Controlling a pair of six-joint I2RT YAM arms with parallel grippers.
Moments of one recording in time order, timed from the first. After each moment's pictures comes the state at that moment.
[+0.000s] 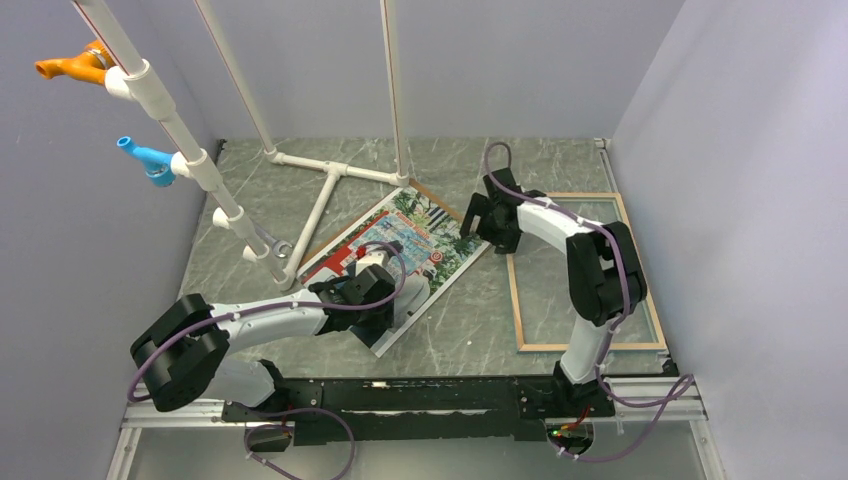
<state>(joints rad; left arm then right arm) -0.91 1.34 0.62 -0.29 -0.23 -0.78 0.36 1.84 1.22 -0.50 0.03 0.68</state>
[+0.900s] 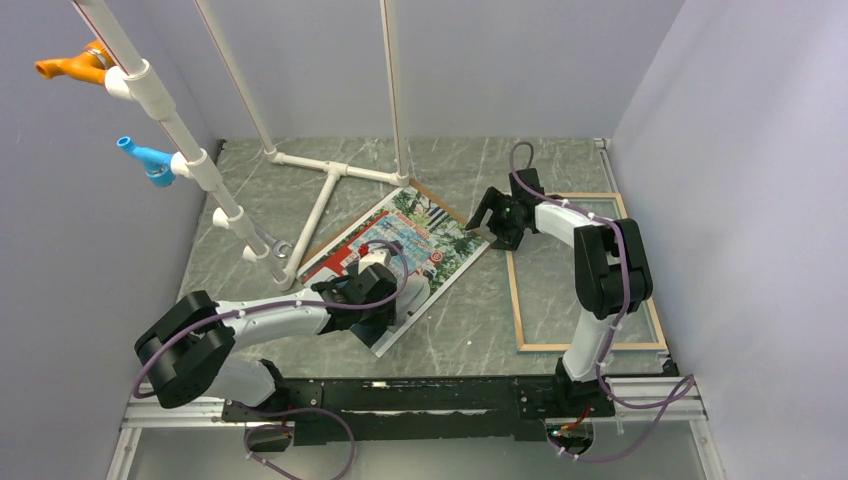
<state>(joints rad) -0.91 1.37 0.62 -0.24 -0.23 -0.78 0.20 1.84 1.15 -0.30 -0.27 0.71</state>
